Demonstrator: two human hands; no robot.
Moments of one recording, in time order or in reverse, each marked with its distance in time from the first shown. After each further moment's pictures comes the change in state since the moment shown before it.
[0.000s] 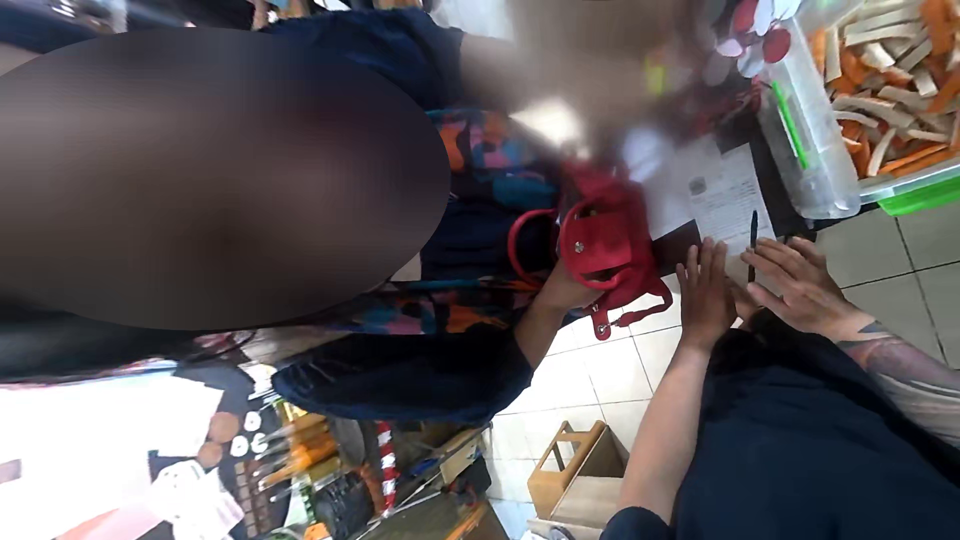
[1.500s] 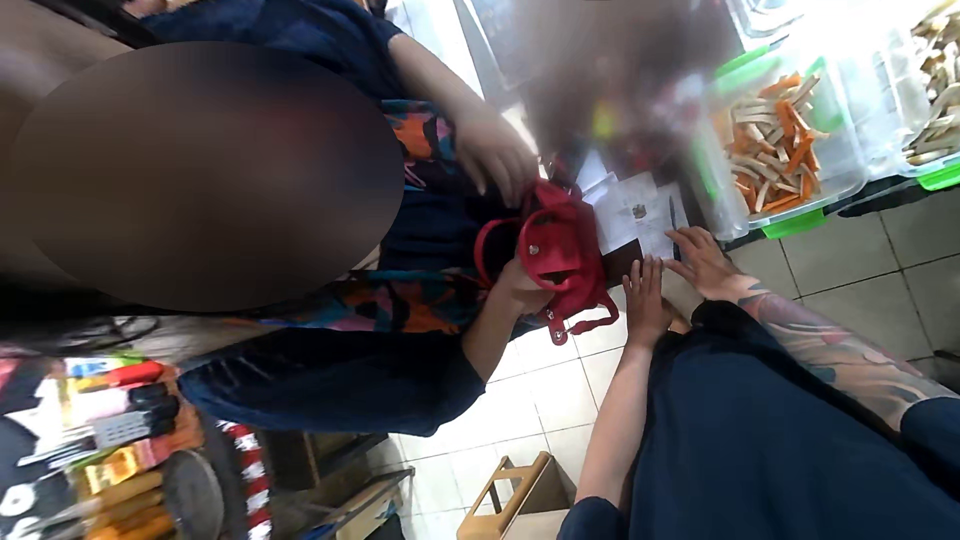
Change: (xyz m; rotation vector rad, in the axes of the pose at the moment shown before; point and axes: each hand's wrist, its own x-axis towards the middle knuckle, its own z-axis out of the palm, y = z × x) left_hand -0.001 -0.001 0.001 -0.078 0.049 0.001; right_hand 0.069 0.007 -0.015 0.072 -0.200 0.220
